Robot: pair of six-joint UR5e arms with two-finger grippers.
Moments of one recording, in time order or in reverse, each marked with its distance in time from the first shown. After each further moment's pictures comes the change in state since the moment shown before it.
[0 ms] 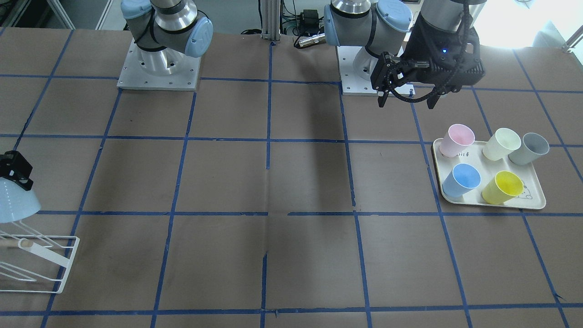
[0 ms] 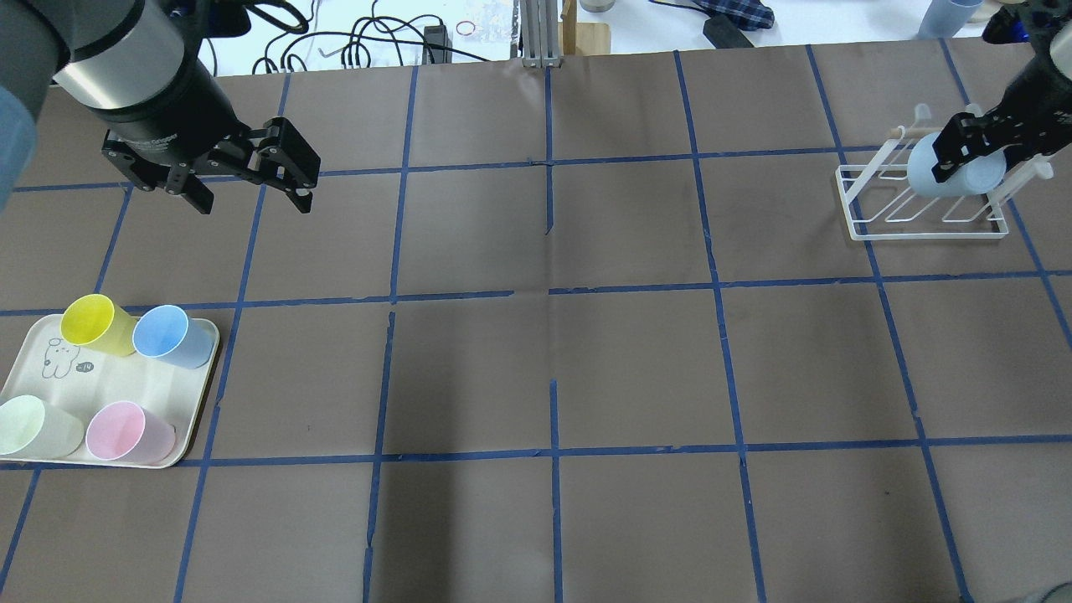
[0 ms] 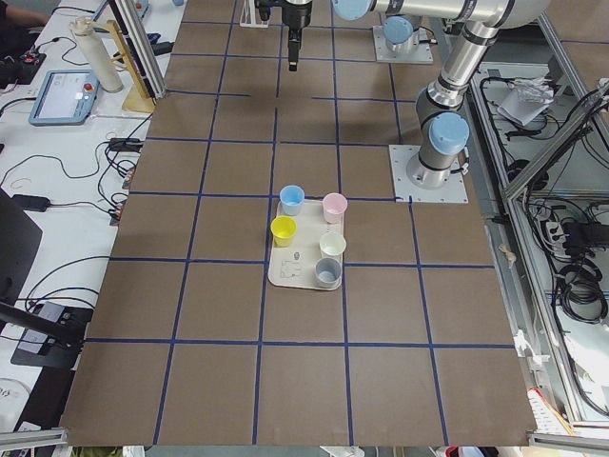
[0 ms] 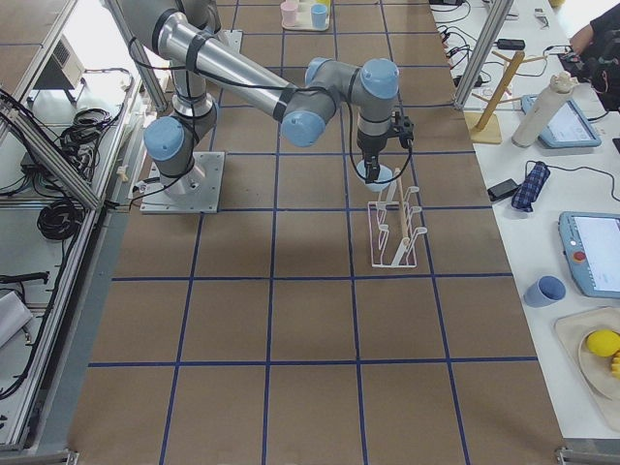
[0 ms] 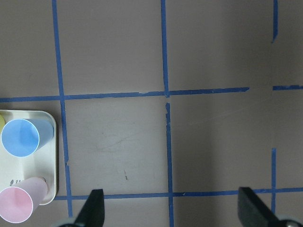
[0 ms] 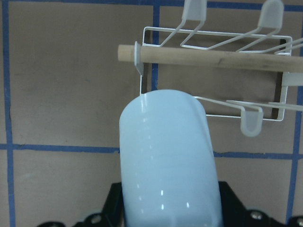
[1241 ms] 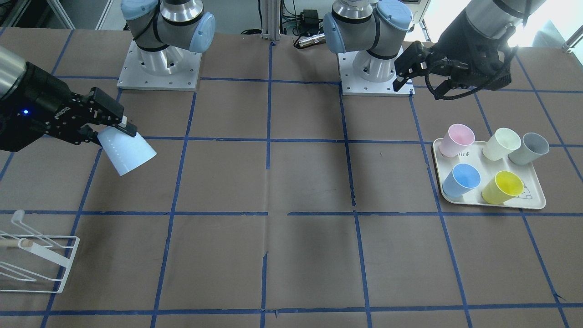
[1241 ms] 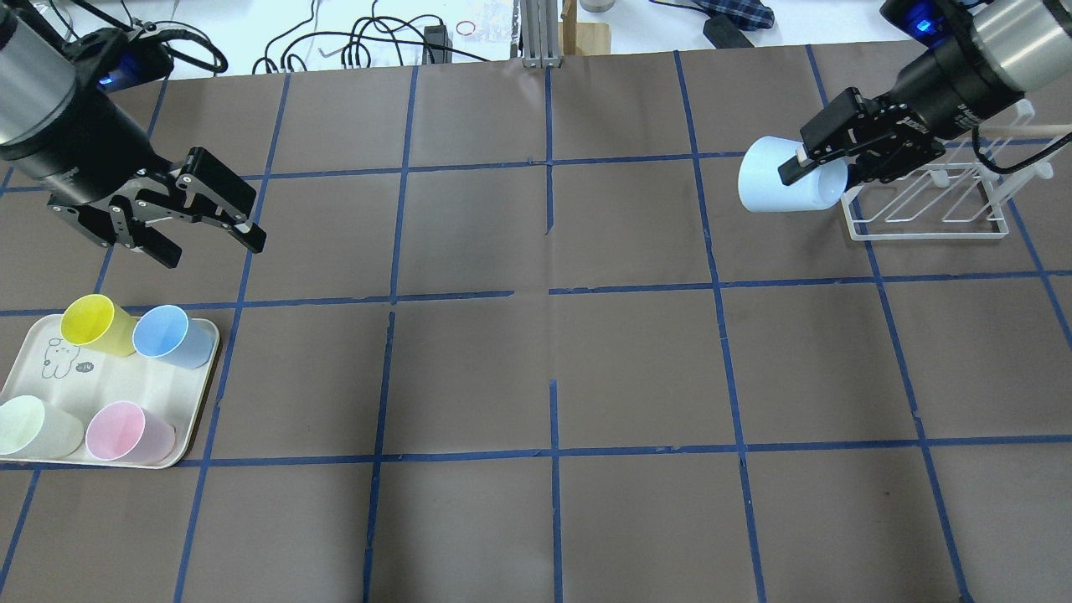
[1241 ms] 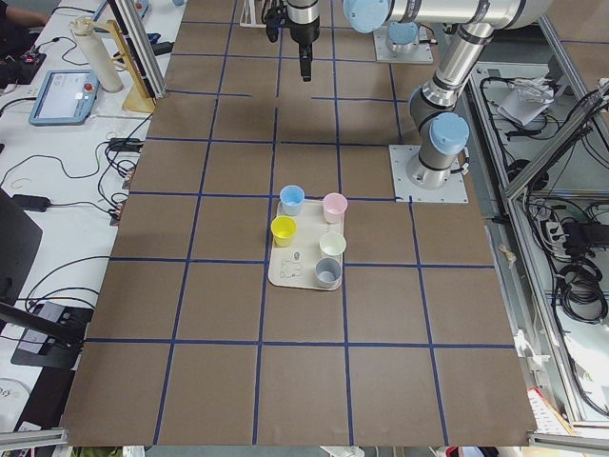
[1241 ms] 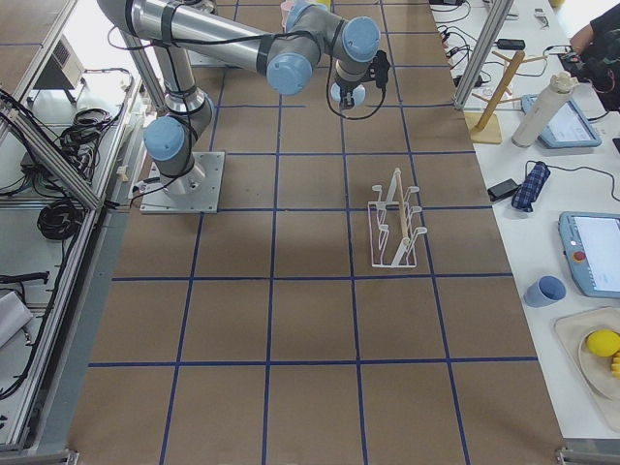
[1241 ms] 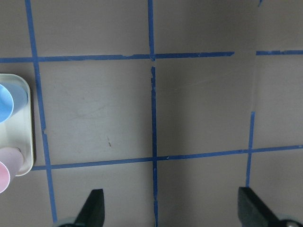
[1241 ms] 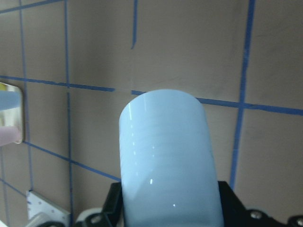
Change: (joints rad) left arm 0.246 0.038 -0.046 -0.221 -0.239 0.239; right arm 0.122 -0.129 -0.002 0.463 0.572 0.019
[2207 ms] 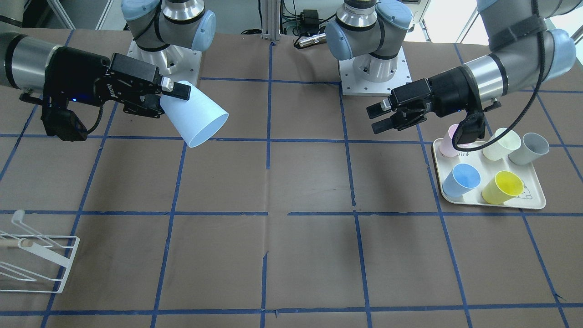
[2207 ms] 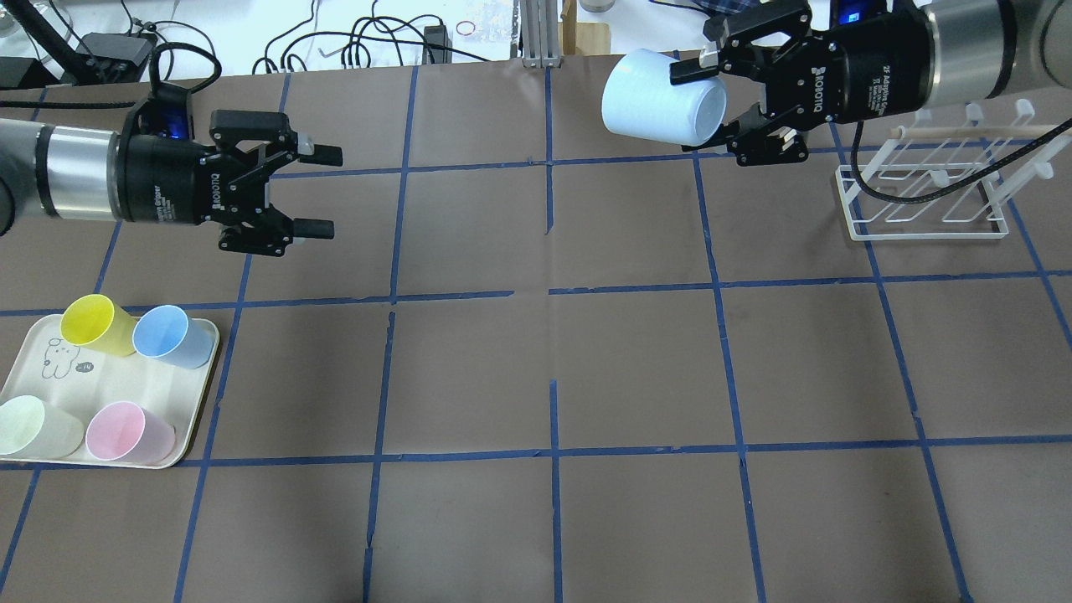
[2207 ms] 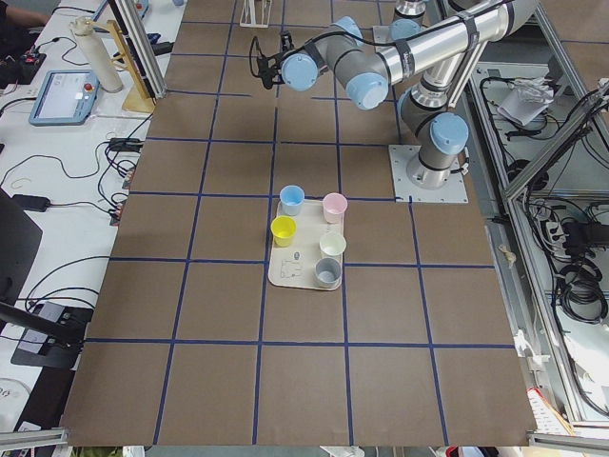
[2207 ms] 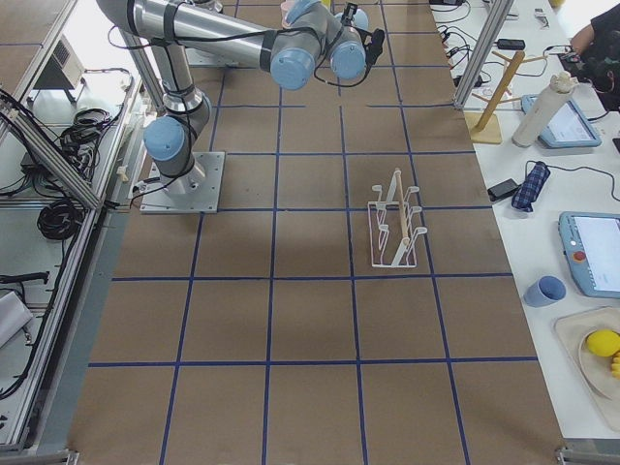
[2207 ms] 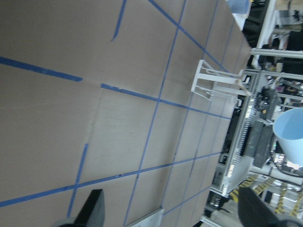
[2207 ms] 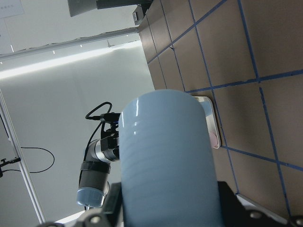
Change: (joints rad) left arm 0.118 -0.078 -0.259 -0.001 -0.921 0.006; right arm 0.051 0.000 0.012 0.409 0.609 0.013
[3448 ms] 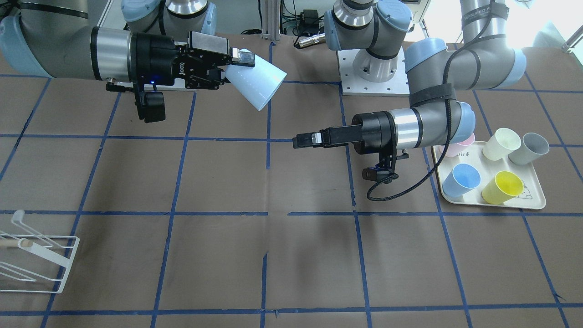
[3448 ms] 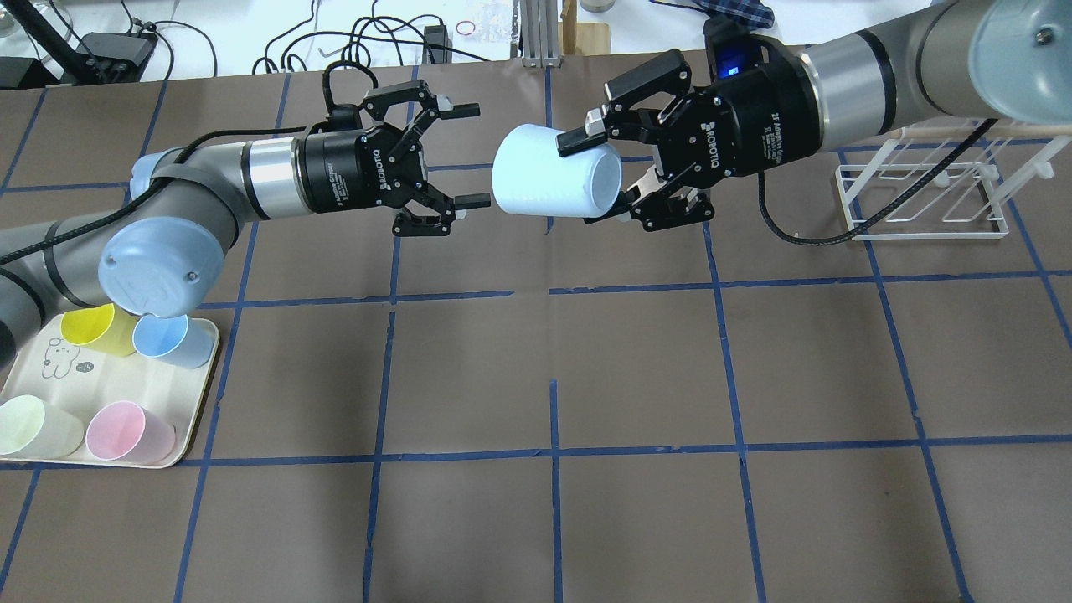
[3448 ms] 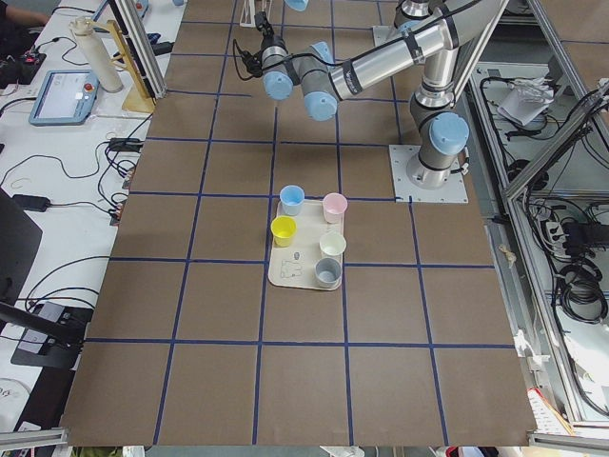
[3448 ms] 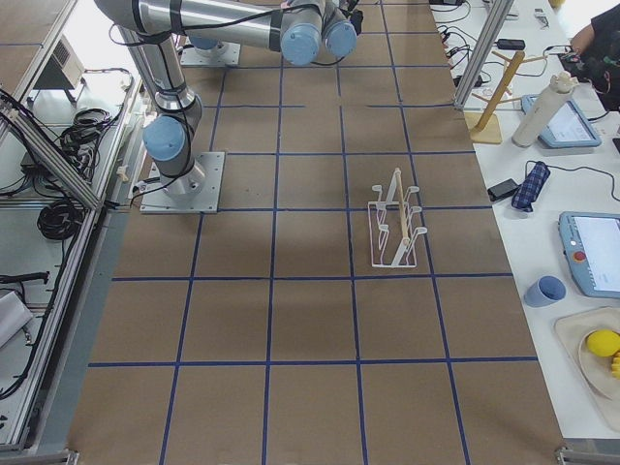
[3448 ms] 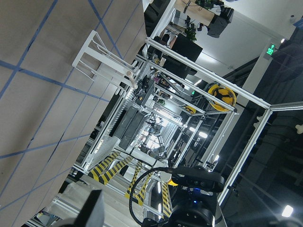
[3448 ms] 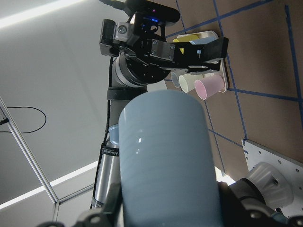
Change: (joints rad) left arm -0.240 -0.197 -0.091 0.350 -0.365 -0.407; right arm 0.174 -0.006 -0.002 0.097 -0.005 -0.013
